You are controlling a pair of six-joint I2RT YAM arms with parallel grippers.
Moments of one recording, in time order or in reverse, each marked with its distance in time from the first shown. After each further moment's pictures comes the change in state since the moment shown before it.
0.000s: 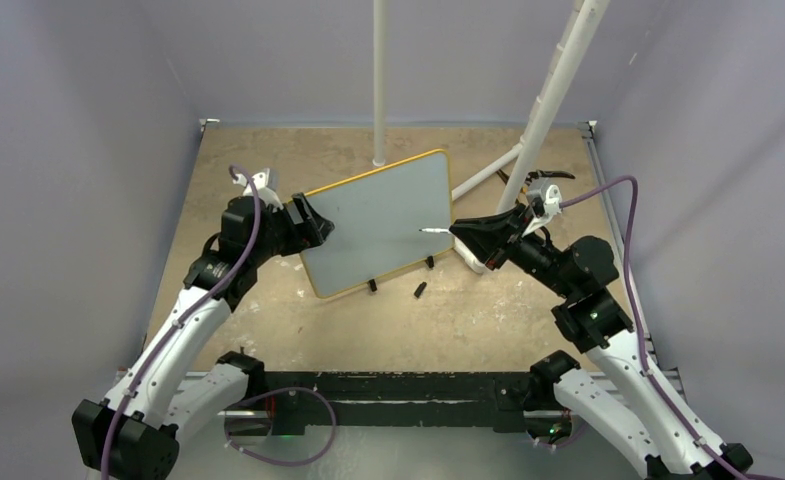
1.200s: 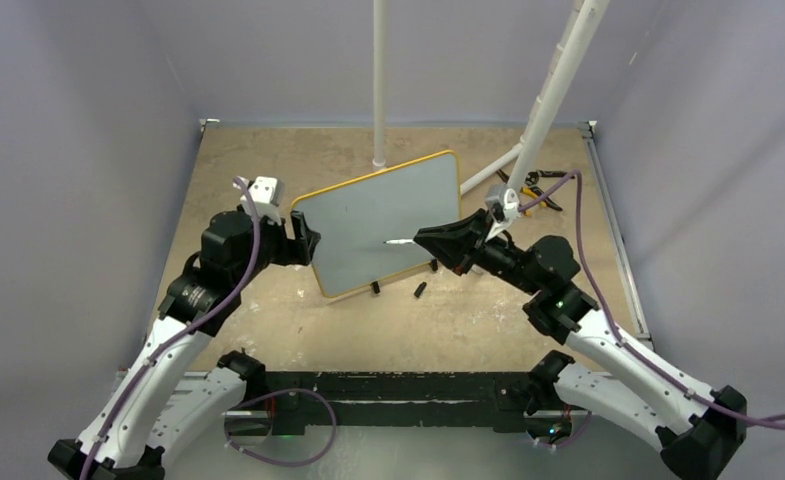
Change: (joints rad) left arm -0.112 -0.146 0.074 -0.142 -0.124 0.351; right arm 0.196 0.149 -0.061 0.233 0.052 0.005
